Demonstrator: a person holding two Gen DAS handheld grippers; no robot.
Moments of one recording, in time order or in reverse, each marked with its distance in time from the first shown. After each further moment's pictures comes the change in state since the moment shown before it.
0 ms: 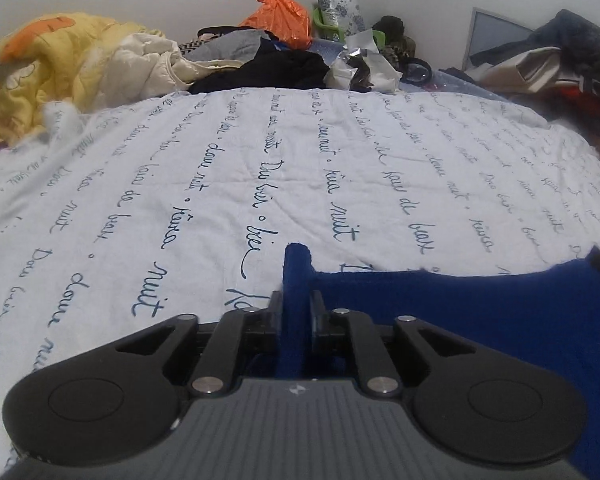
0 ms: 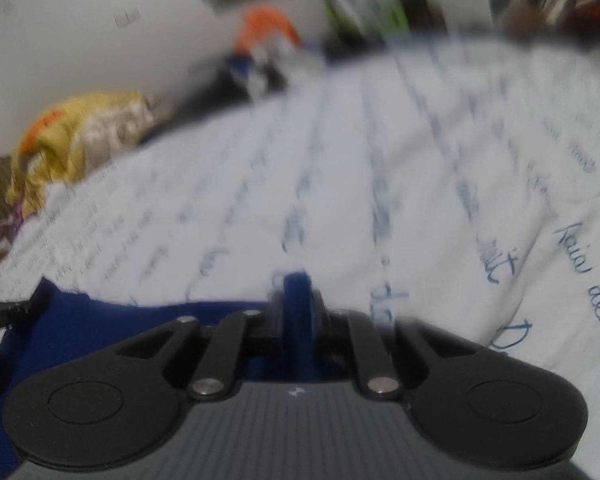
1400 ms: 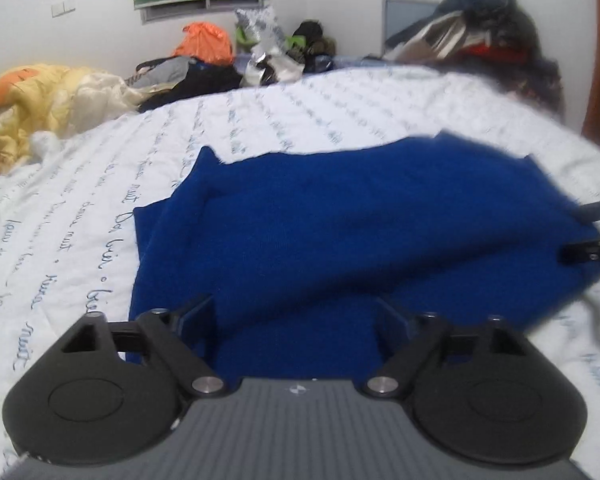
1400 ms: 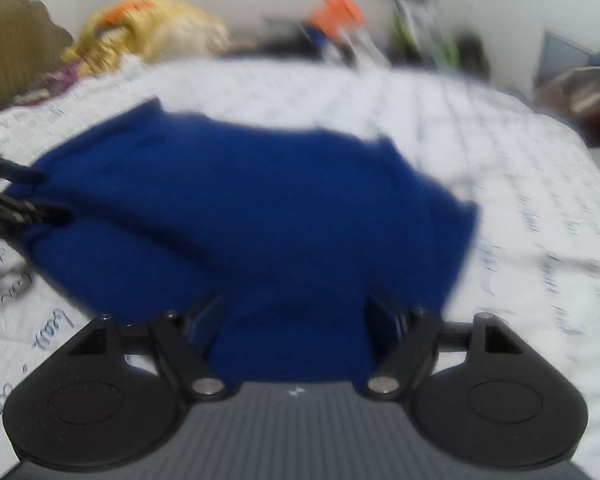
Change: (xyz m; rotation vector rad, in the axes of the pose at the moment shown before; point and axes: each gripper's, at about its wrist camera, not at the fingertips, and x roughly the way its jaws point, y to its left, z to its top) left arm -0.141 -0.049 -0.126 0.197 -0.048 -0.127; right arm -0.143 0.091 -0.162 -0.383 0.032 -0.103
